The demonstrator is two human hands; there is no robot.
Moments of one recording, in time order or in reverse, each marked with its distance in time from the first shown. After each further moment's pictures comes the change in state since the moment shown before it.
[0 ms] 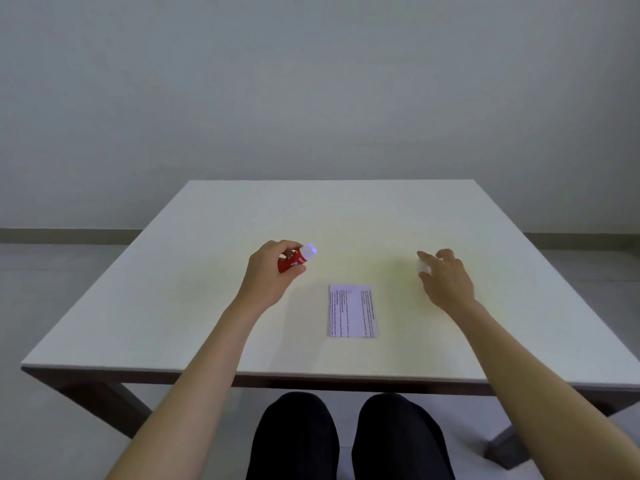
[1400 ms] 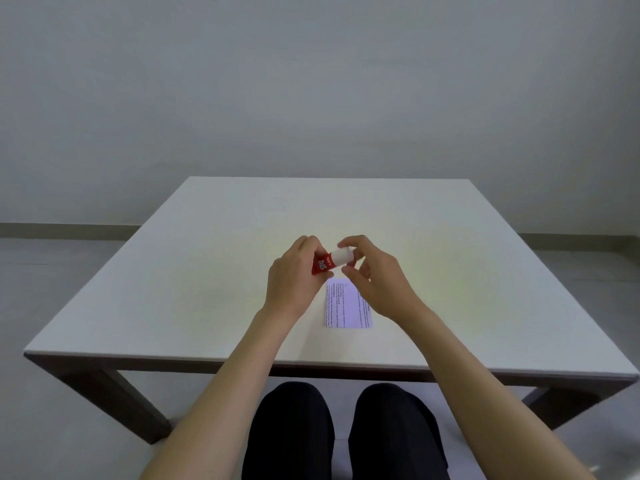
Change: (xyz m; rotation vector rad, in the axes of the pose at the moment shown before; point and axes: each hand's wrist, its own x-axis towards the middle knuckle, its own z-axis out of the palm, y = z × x) left_hand -0.024 0.035 0.032 0.288 0.128 0.209; right_hand -0.070 -0.102 -0.030 0.587 -0.001 -0.467
